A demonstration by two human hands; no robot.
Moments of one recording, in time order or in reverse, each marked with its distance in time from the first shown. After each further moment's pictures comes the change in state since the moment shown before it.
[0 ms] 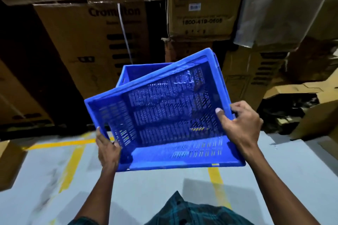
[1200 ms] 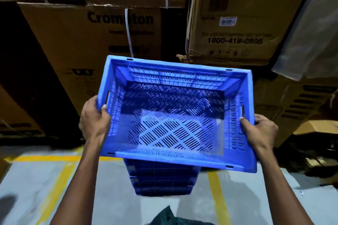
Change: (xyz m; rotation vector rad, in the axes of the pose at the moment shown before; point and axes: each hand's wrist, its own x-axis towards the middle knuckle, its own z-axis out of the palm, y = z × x) left_hand 0.293 0.160 0.056 0.006 0.192 0.143; right_hand 0.250 0.080 0.249 0.105 -0.069 0.247
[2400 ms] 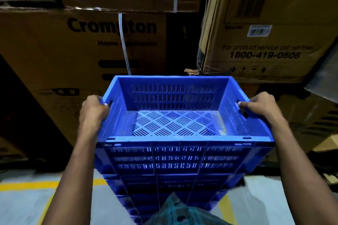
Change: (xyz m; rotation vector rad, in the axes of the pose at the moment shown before) left_hand 0.213 0.030 0.123 0.099 -0.415 -0.334; right_hand 0.217 -0.088 0.153 -0.384 -0.451 0.170
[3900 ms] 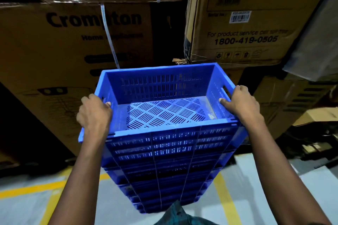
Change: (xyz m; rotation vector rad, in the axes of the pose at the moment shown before) left_hand -0.037 -0.002 0.011 0.362 0.142 0.143; right_hand -0.081 -0.014 0.028 -0.306 0.118 -0.008
